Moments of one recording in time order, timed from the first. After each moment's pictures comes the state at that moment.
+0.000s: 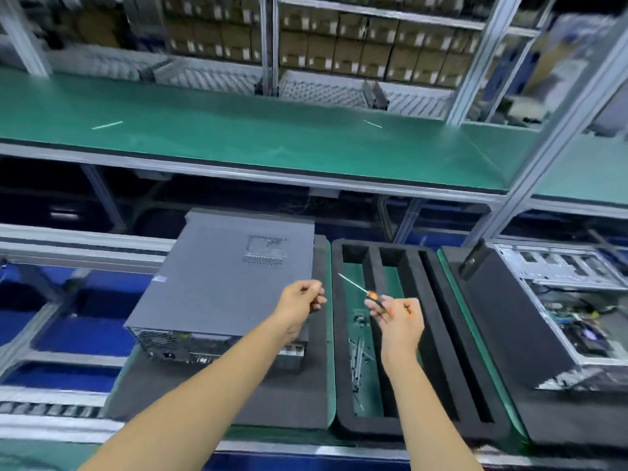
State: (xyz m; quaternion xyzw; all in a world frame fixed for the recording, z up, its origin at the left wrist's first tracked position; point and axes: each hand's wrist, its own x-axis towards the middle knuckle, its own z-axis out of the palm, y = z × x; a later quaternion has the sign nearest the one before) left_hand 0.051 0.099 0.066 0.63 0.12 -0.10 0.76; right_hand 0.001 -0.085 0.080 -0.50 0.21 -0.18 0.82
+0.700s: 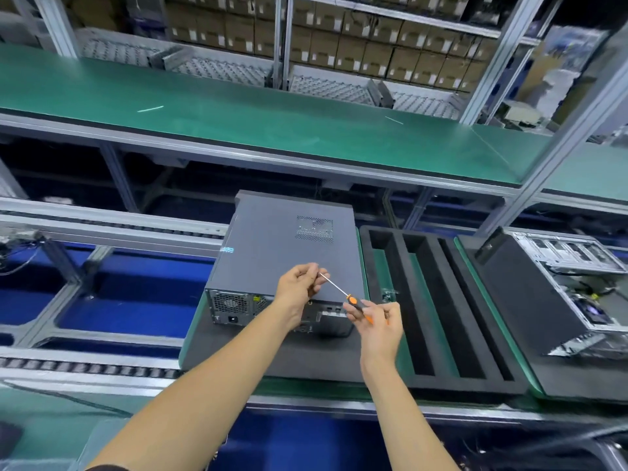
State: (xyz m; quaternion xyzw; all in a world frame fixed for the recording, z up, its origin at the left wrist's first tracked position) left_hand -0.021 0.228 0.078 0.49 0.13 -0.08 0.86; right_hand -0.103 0.088 0.075 -0.50 0.17 -0.17 0.83
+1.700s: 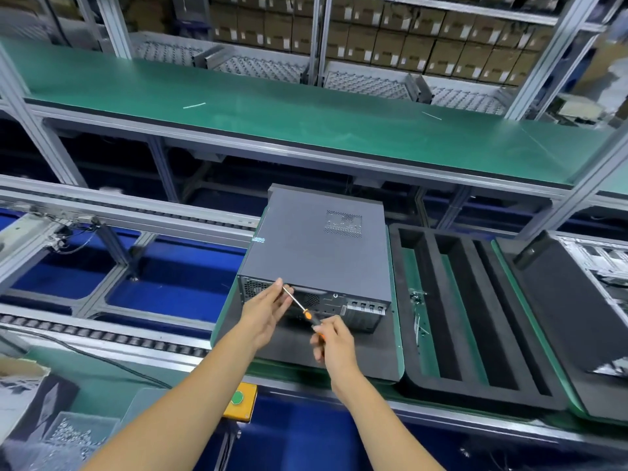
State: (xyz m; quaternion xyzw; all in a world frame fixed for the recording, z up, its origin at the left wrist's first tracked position) left_hand -0.080 0.329 0.045 0.38 0.25 -0.04 0.89; right_hand -0.135 0.167 0.049 -0.66 0.17 0.15 0.72
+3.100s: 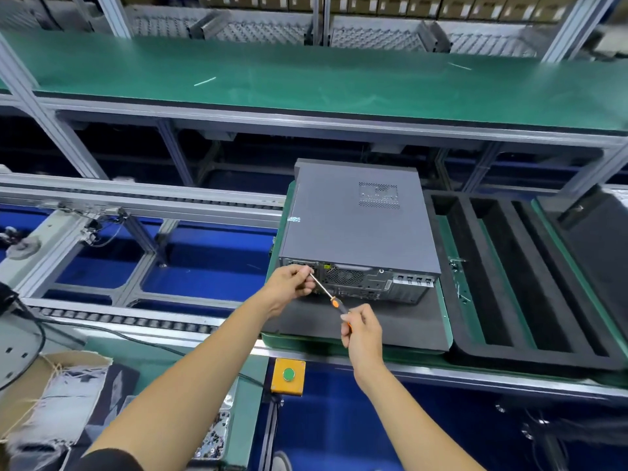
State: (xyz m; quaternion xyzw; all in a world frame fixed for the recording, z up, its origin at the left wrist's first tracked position) left_hand -0.064 0.397 0.042 0.65 0.14 -0.17 0.73; right_hand -0.155 0.229 0.031 -0.62 0.24 0.07 0.74
